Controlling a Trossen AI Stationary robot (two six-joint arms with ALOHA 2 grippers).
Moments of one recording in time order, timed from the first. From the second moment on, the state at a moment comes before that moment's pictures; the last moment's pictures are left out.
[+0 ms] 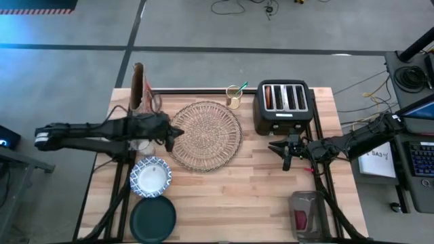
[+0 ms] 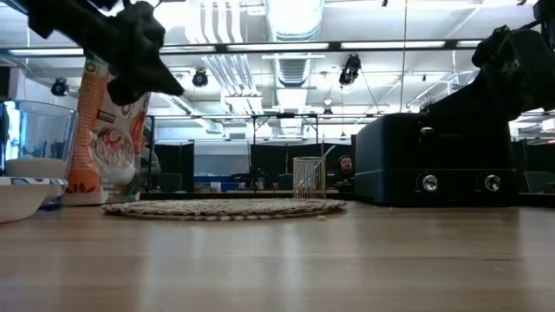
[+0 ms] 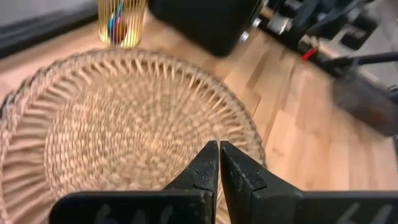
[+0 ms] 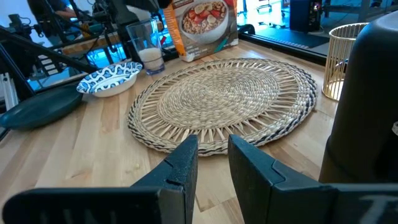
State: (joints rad) left arm 0.13 0.82 0.58 -0.29 -0.12 -0.49; right arm 0.32 0.48 0.02 0.26 0.56 0.34
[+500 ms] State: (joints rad) left arm 0.13 1.17 0.67 -0.30 -0.13 -0.45; right arm 0.32 0.48 0.02 0.26 0.56 0.34
